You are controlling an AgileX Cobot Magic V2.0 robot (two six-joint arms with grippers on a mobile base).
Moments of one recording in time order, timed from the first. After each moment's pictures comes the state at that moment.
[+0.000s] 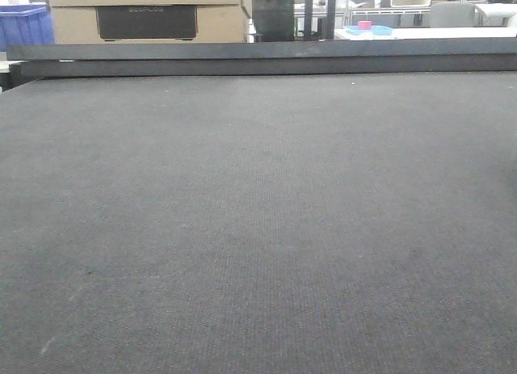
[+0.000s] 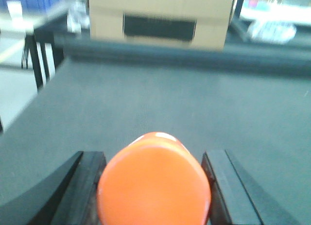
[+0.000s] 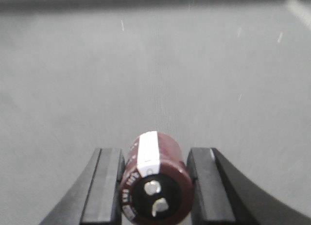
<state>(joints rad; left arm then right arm) -0.09 0.74 -0.64 -0.07 0.11 0.02 0.02 0.84 -0.61 0.08 0.15 0.02</state>
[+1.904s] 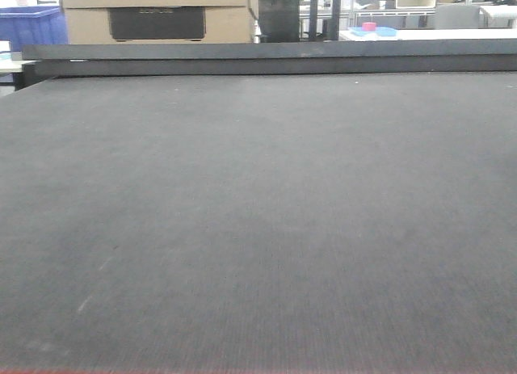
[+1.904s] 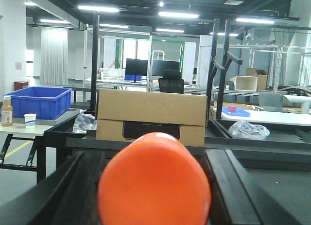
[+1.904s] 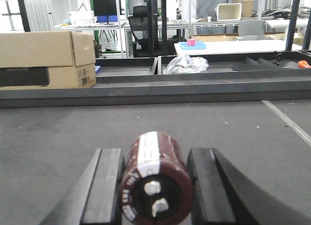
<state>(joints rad) -0.09 0.32 -0.62 -0.07 0.16 0.02 0.02 0.45 -0.61 0.08 0.25 0.02</state>
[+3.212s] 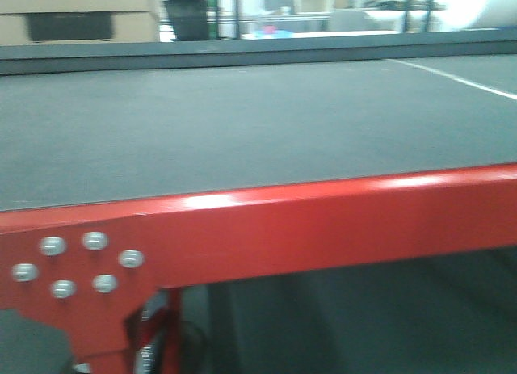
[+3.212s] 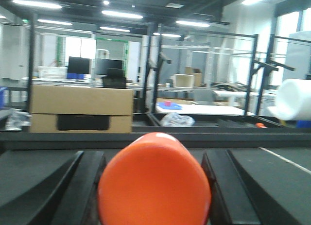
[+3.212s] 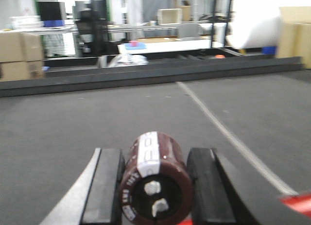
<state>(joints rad) -0.09 0.32 -0.62 -0.07 0.16 0.02 0.02 0.45 -0.61 0.08 0.25 0.02</state>
